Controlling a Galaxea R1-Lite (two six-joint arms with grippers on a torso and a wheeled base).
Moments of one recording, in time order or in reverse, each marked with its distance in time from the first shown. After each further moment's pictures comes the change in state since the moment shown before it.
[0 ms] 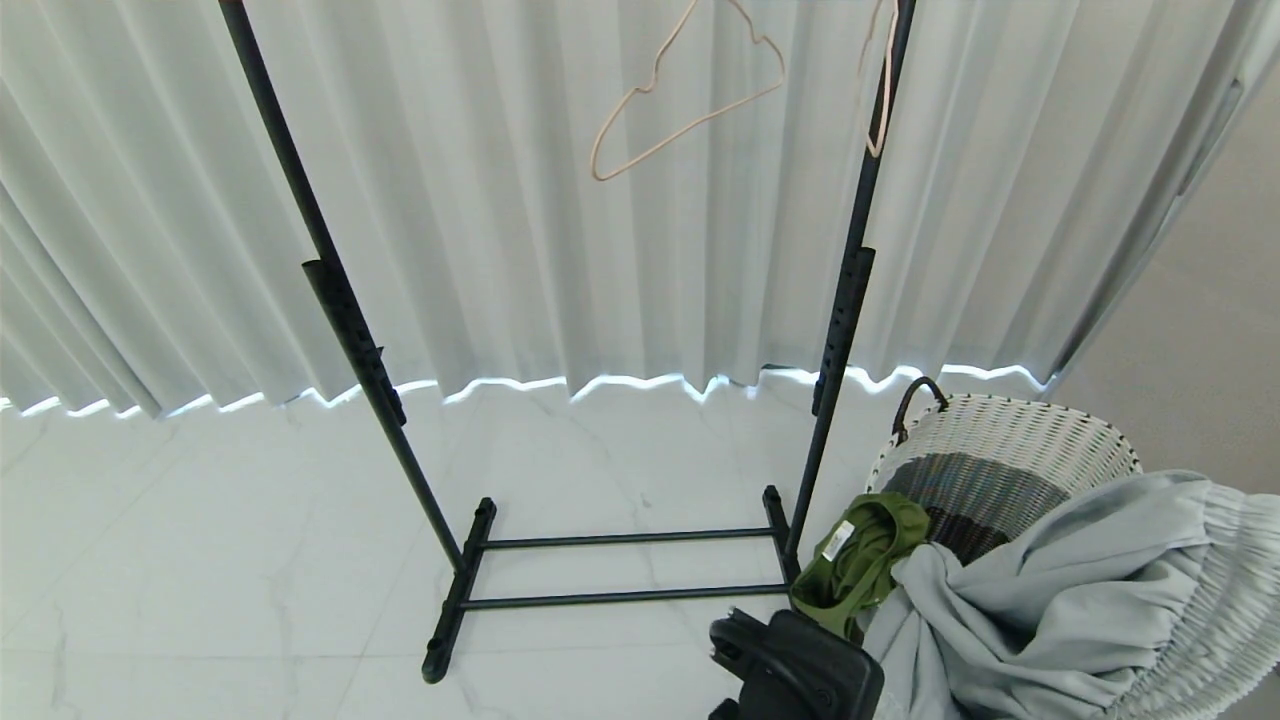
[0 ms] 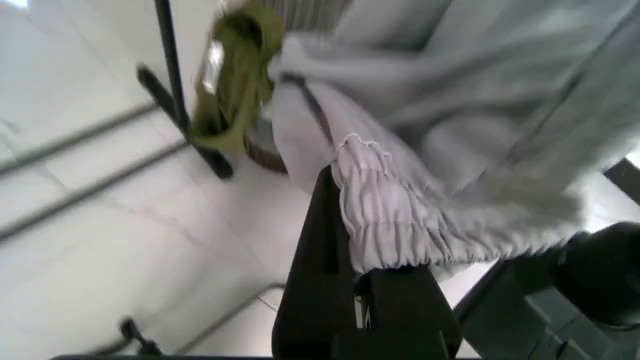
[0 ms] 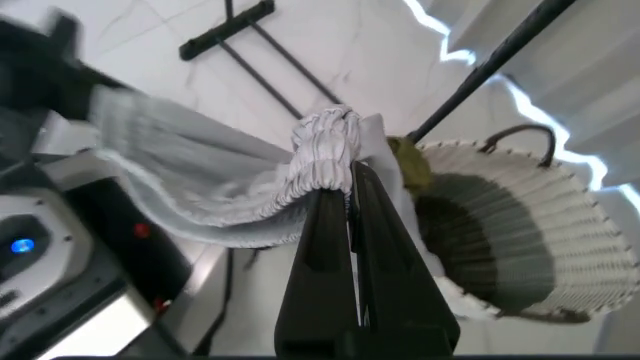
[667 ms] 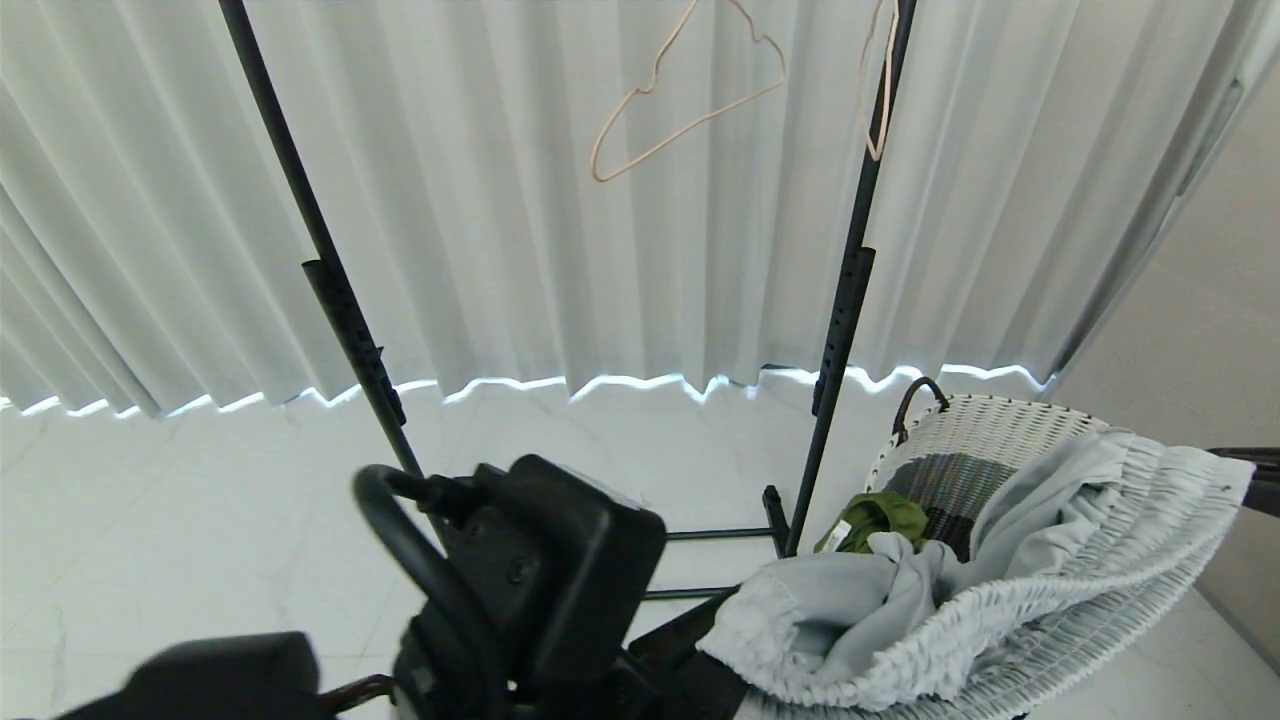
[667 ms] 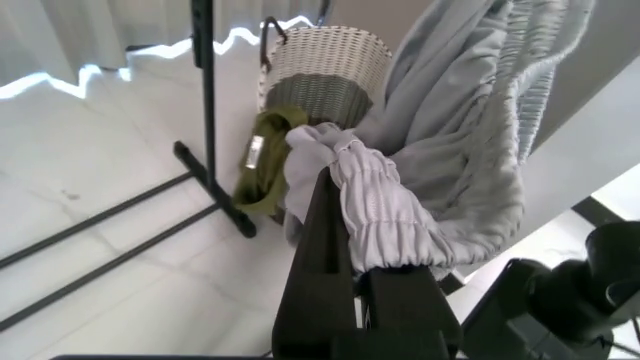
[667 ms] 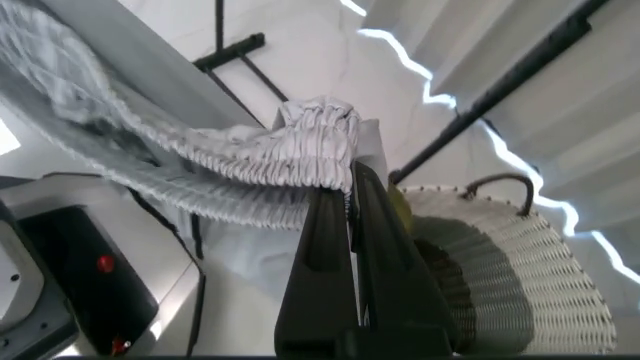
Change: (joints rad) left arm 0.039 -0.392 0.058 0.157 0.002 0.122; right arm 0.044 0.052 0.097 -0.244 -0.004 -0.023
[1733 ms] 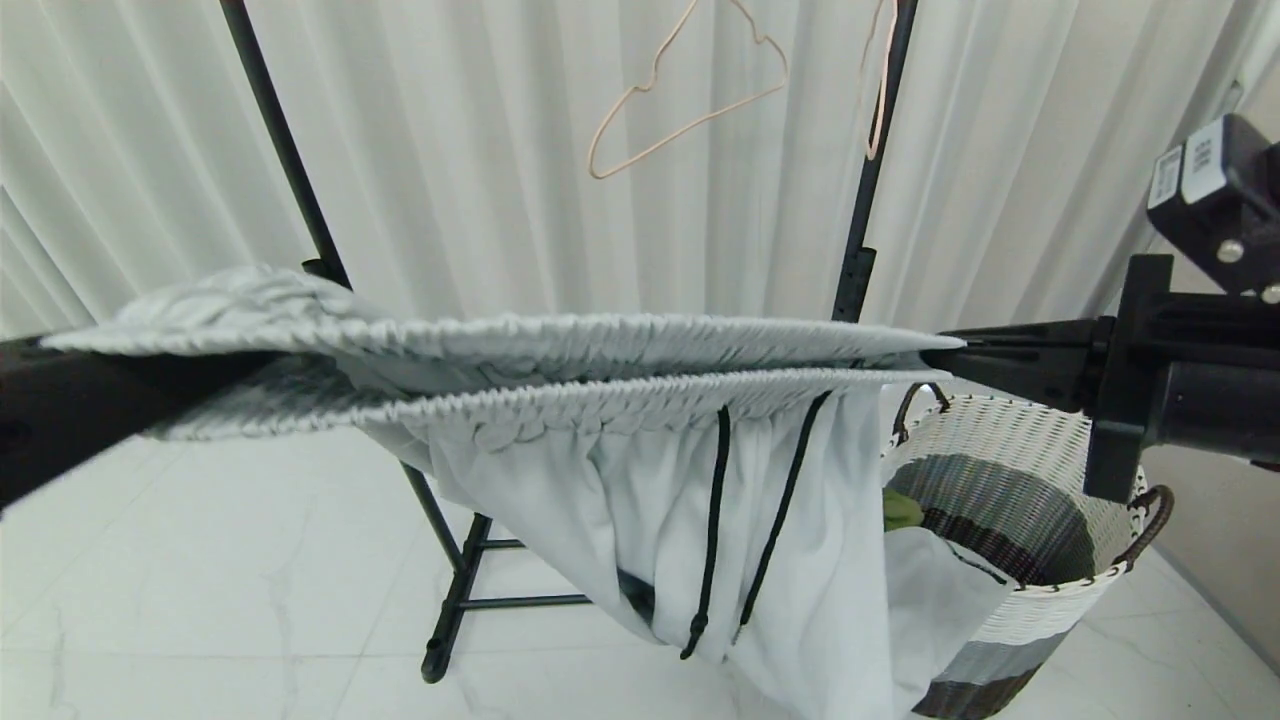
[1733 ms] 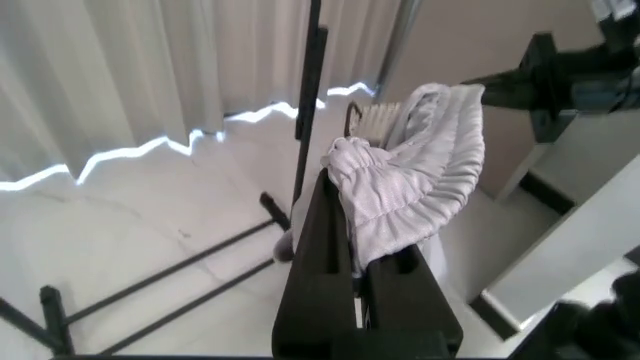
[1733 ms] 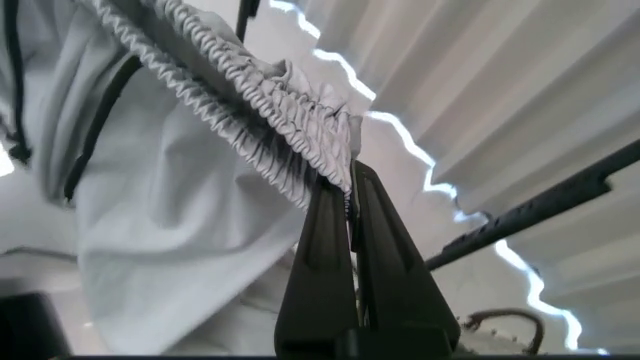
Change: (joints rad) left arm 0.151 -0.503 -0.326 0.669 -0.002 0.158; right arm 0.256 0.345 -0.091 -0.396 -0.131 0.010
